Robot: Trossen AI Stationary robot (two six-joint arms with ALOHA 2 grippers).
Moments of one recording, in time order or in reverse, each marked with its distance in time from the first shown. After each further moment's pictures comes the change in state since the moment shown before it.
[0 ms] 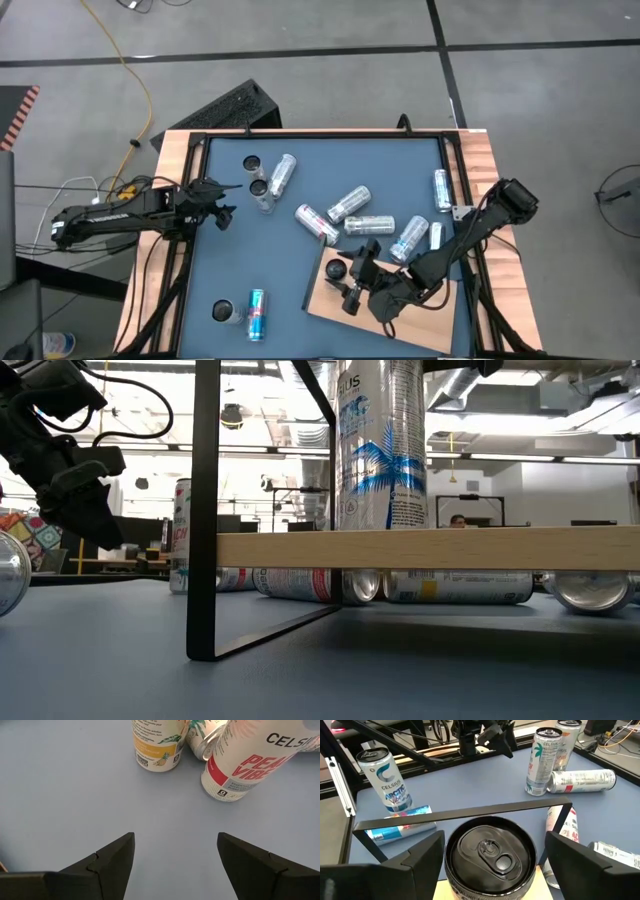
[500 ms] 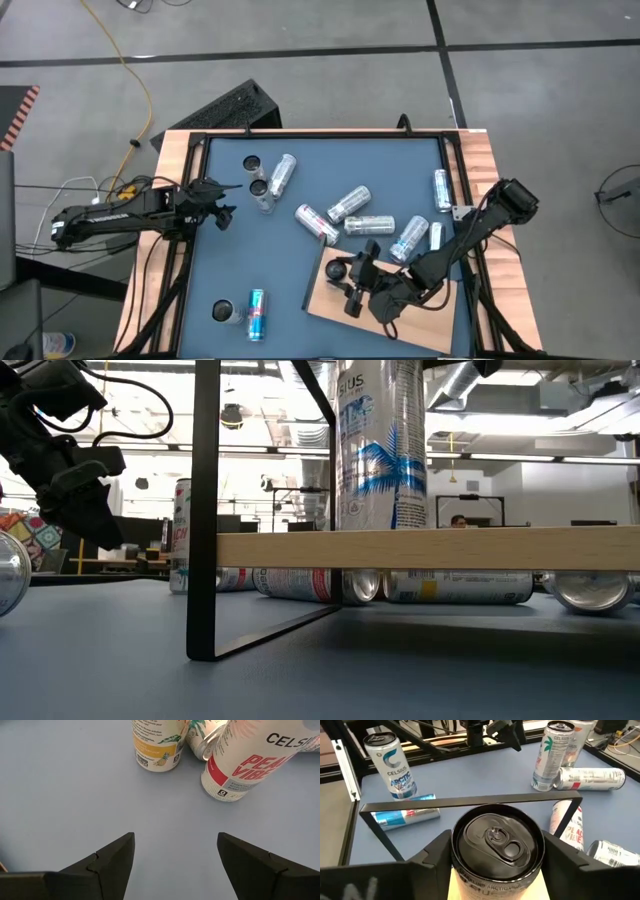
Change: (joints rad) left arm 0.000 0.000 0.000 0.000 0.000 0.000; right arm 0.000 0.000 0.000 -0.021 -0.050 -0.041
